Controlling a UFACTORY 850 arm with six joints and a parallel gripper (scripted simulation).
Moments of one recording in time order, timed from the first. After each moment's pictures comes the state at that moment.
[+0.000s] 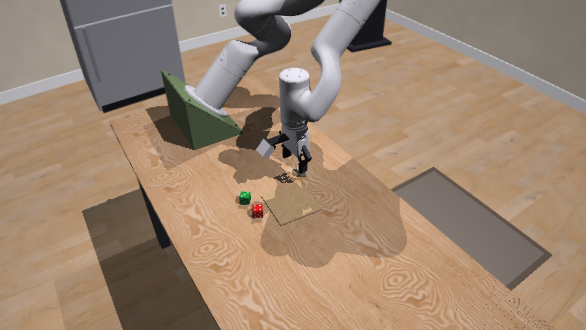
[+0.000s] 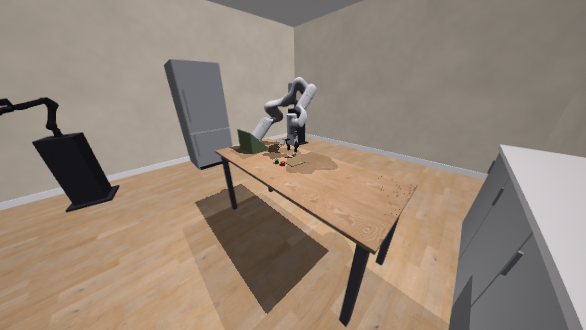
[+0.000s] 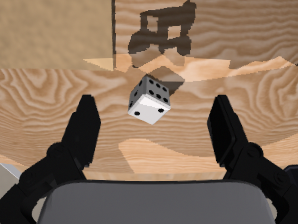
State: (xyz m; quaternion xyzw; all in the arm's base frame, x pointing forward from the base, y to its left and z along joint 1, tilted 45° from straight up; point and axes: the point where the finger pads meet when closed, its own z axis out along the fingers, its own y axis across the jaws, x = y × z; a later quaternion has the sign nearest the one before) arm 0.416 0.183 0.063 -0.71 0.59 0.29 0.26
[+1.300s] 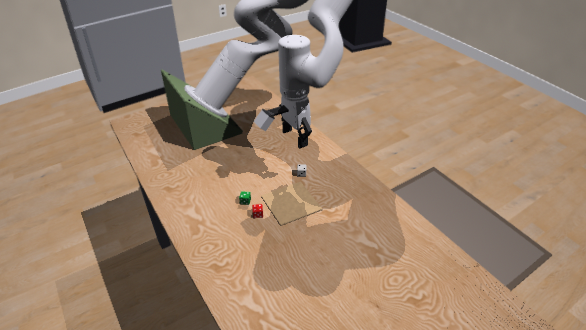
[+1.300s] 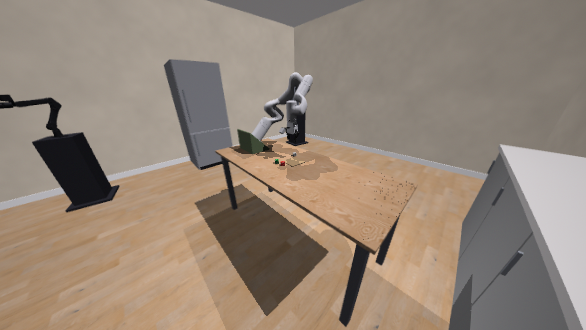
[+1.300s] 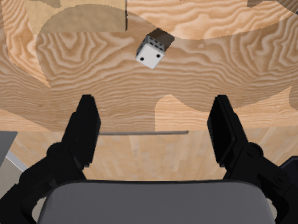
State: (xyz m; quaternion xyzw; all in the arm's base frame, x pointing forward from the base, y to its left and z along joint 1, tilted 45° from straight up) arm 0.426 0.114 0.134 -0.70 0.60 0.29 0.25
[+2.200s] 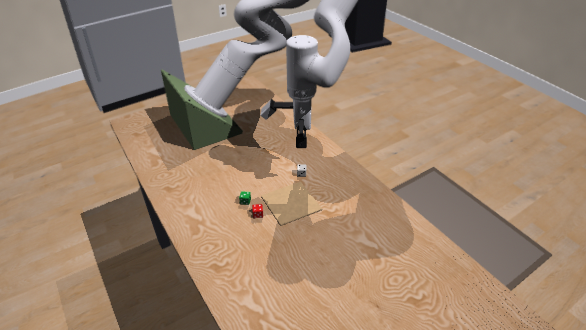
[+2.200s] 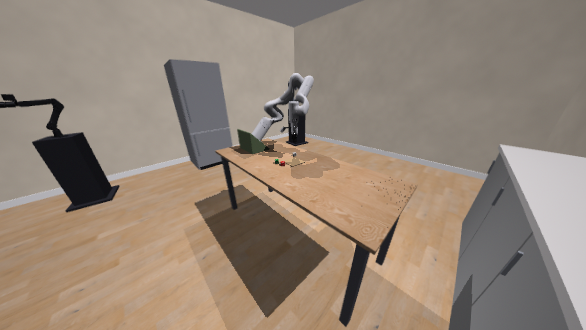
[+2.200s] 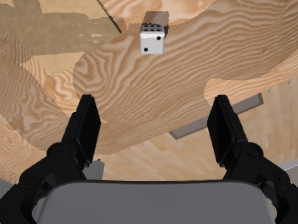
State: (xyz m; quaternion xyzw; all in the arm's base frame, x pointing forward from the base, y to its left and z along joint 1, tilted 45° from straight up) arm 0.425 0.134 0.146 -0.50 0.77 0.35 0.16
